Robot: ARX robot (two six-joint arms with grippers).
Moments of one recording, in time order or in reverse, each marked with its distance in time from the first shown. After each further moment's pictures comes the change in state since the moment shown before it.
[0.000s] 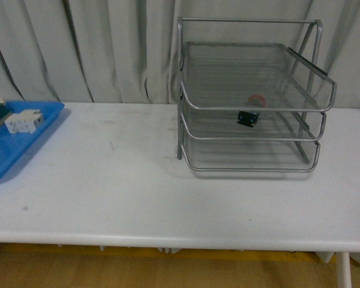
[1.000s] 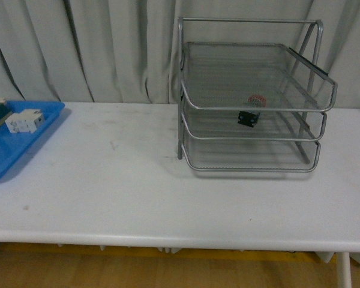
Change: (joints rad) left arm 0.000 0.000 0.000 0.000 0.000 0.000; right arm 0.093 -0.636 -0.296 -0.254 0.091 -0.231
